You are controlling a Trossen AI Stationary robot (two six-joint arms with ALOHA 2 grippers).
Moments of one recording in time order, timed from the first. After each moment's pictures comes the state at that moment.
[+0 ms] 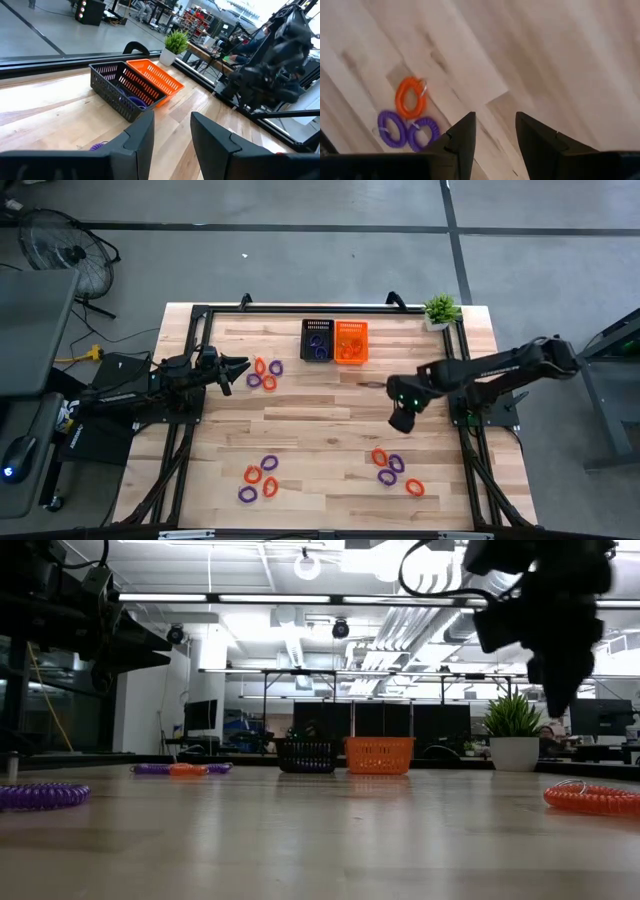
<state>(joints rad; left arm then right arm) 0.18 0.01 0.08 -0.17 -0.24 -0.50 0.10 1.24 0.77 -0.80 -0.16 0.74</state>
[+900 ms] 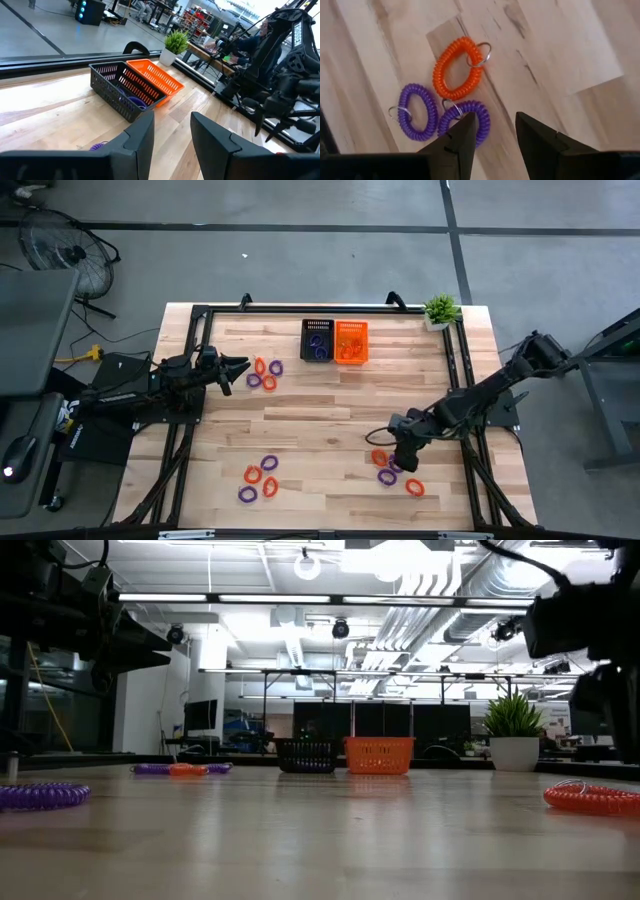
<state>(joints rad) 0.18 0.01 0.08 -0.17 -0.24 -0.50 0.51 1.36 0.64 -0.43 0.00 0.99</state>
